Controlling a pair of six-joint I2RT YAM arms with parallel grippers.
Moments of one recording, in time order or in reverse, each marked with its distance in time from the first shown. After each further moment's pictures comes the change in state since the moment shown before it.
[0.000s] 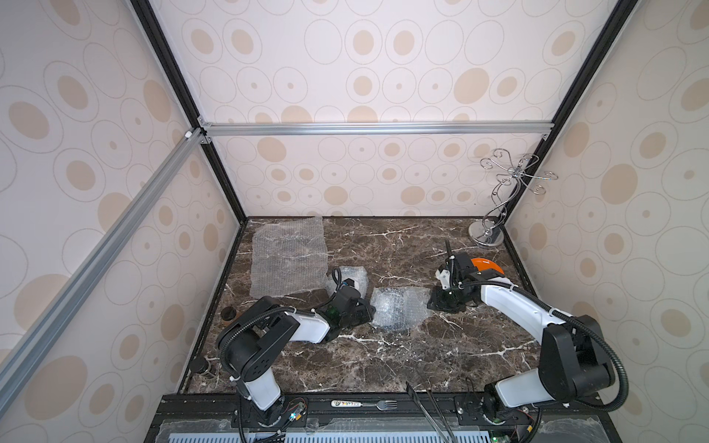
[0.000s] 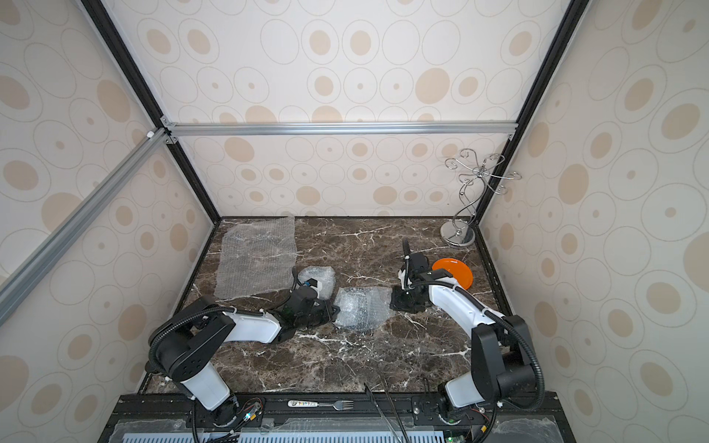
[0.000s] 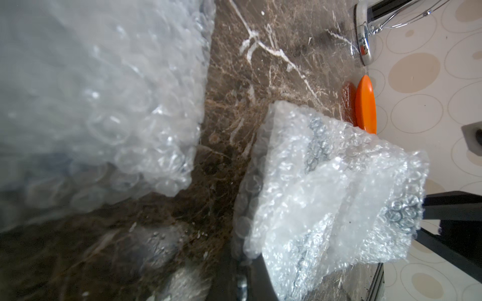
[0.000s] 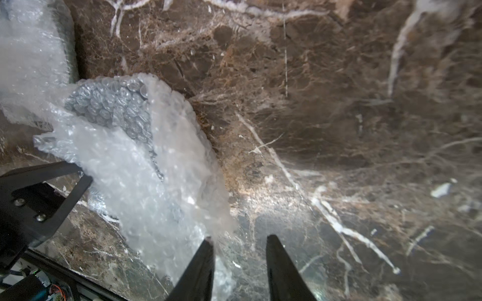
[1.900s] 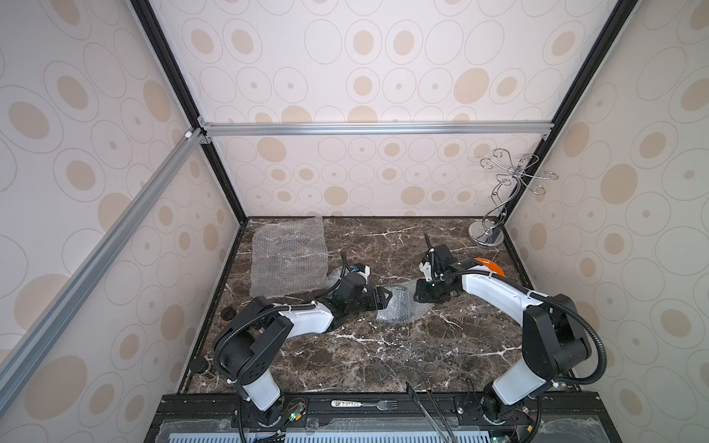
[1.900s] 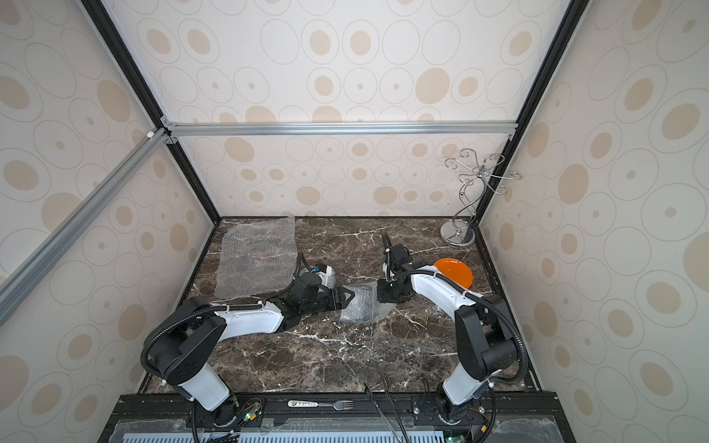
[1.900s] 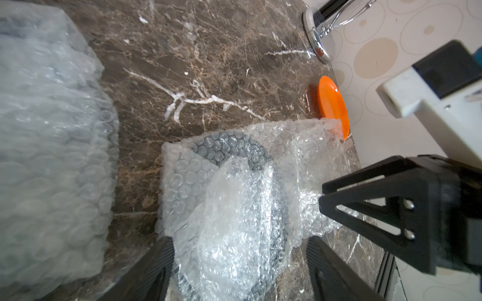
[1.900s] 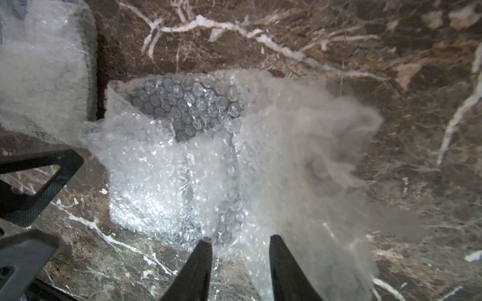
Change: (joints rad) left arm 0.000 -0.034 0.151 -0.109 0.028 0.233; right arm 0.101 0.186 0.135 0.051 0.041 0.014
